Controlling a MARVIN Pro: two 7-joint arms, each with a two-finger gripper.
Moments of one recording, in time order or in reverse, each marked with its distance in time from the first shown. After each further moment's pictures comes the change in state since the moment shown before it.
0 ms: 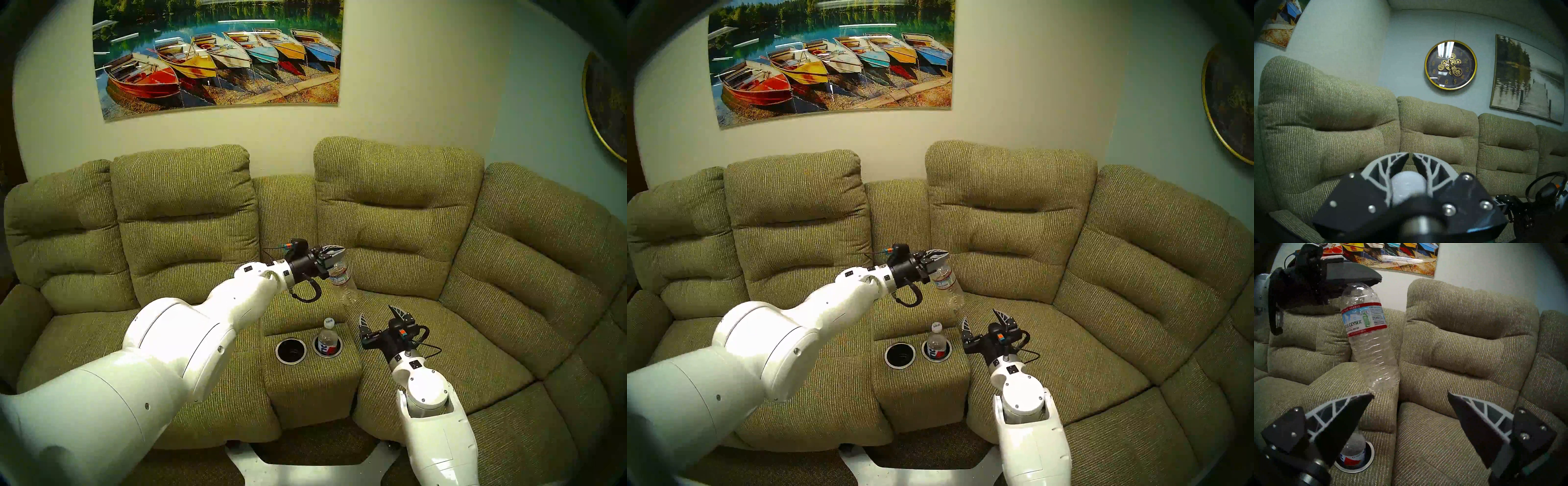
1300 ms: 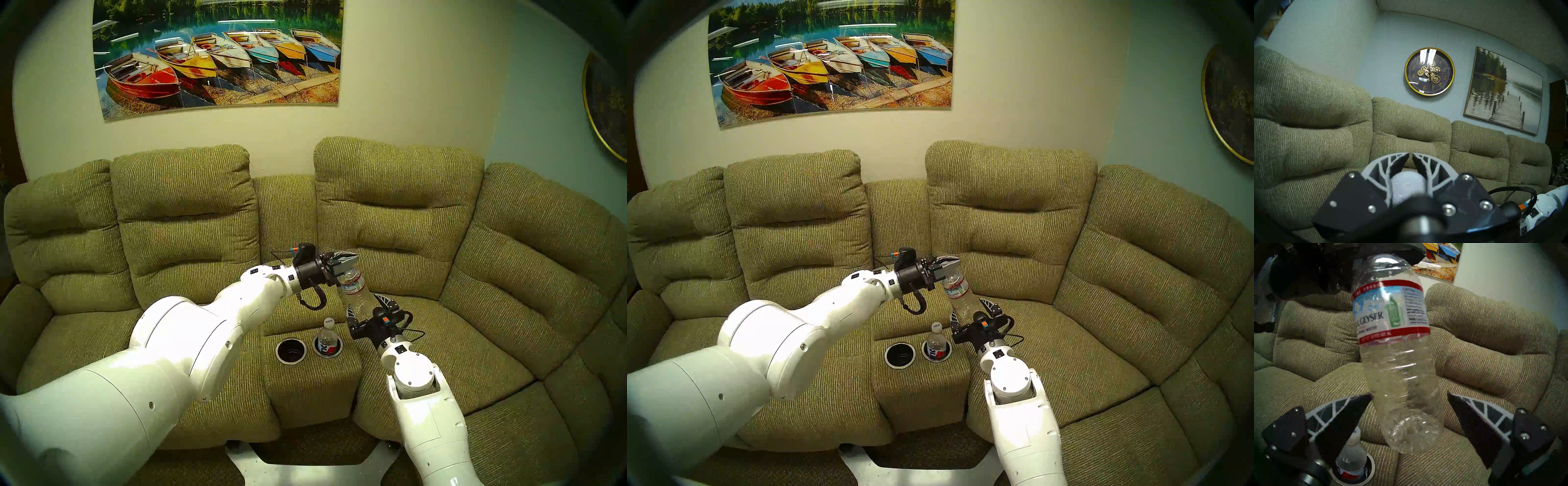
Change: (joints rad) left arm -0.006 -0.038 -0.041 0.039 -0.014 0.055 -0.176; right arm 0.143 0.006 -0.040 0.138 -0.079 -0.039 0.014
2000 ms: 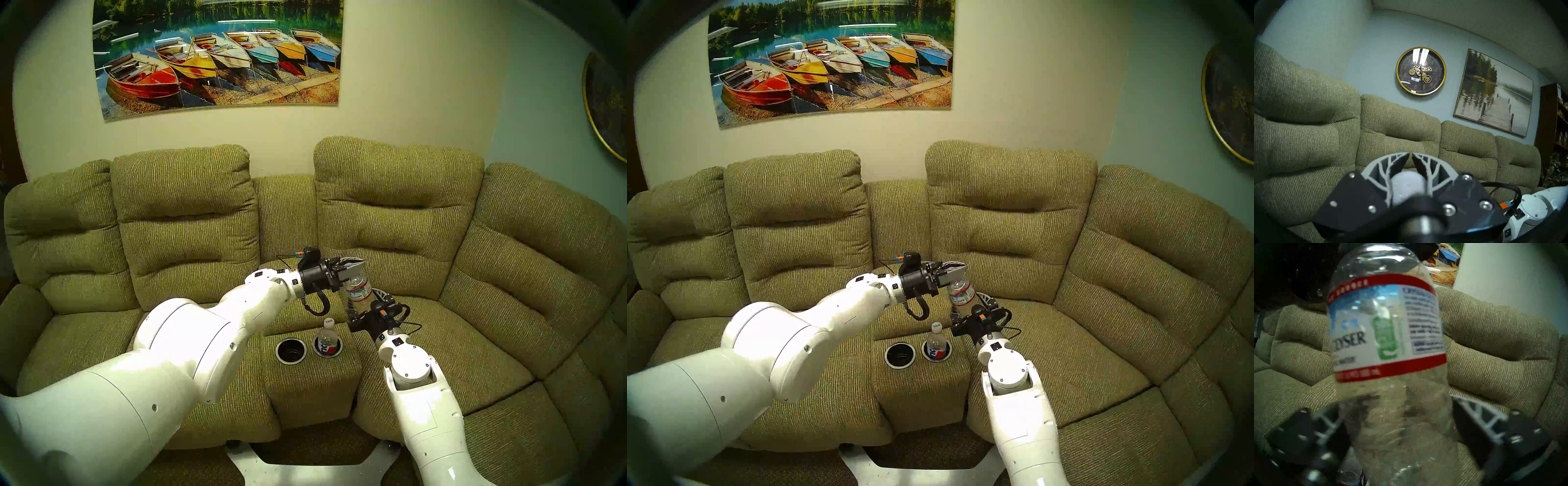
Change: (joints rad) left arm 0.008 -0.016 -0.001 0.013 0.007 0.002 -0.040; right arm 0.050 -0.001 -0.005 0.042 -0.021 -0.018 -0.025
